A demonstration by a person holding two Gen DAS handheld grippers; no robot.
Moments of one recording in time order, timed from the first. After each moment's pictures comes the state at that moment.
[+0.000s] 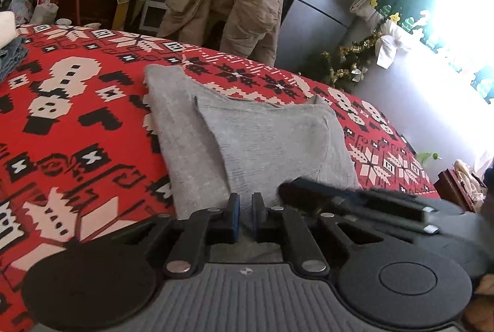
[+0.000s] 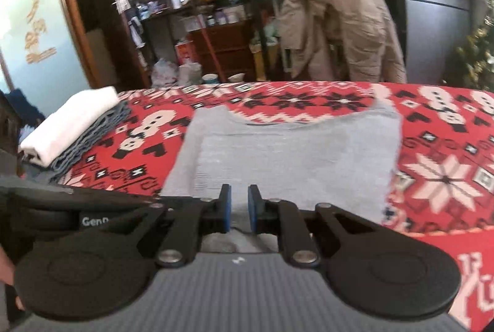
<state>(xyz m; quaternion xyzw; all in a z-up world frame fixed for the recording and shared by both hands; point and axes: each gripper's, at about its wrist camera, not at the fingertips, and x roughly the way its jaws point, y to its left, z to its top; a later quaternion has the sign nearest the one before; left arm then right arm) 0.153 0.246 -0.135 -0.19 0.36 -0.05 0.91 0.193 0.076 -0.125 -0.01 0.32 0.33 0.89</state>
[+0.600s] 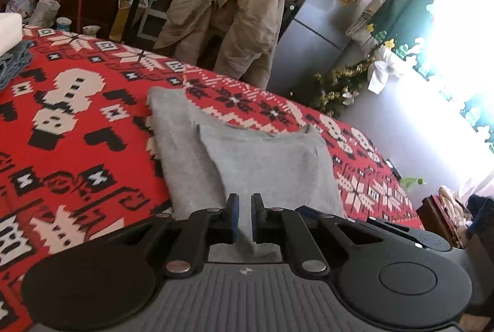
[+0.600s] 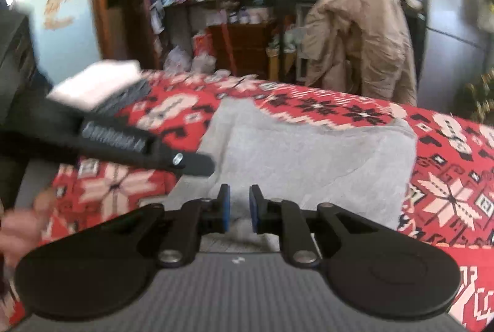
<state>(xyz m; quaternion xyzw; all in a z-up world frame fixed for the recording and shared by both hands) 0.157 0.260 -0.119 -0.23 0.32 -0.06 0.92 0.171 0.086 -0.122 -0.05 0.29 0.34 0.90</state>
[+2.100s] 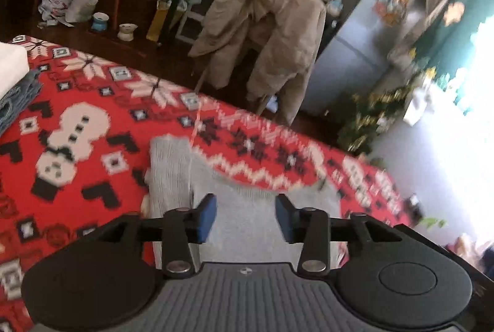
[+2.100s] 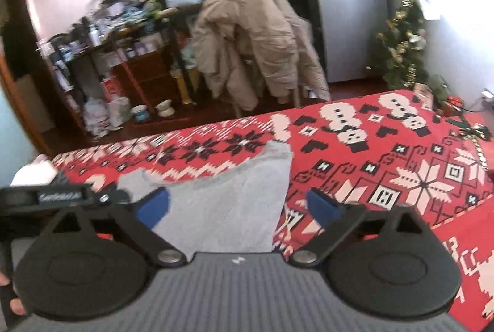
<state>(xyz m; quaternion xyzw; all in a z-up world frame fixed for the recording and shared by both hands) 0.213 0.263 -0.067 -0.27 0.33 0.03 0.91 0.231 0.002 -0.043 0.07 0.31 0.14 0.94</state>
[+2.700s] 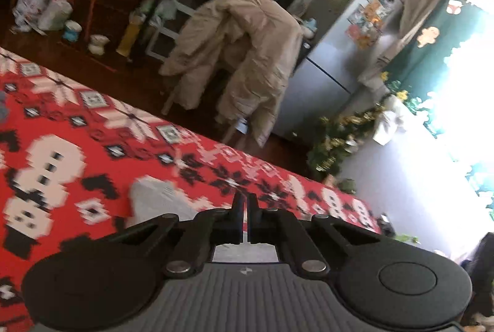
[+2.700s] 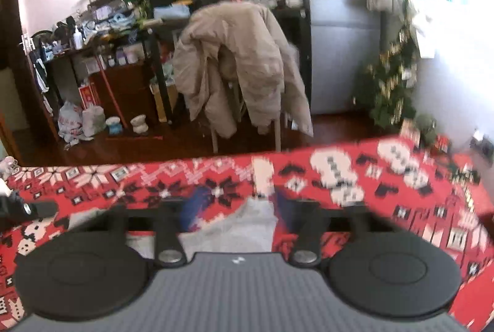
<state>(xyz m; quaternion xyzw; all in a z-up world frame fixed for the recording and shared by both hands) 0.245 0.288 -0.080 -0.29 0.29 -0.04 0.91 0.304 0.019 -0.066 0.02 0.29 0.13 0.95</state>
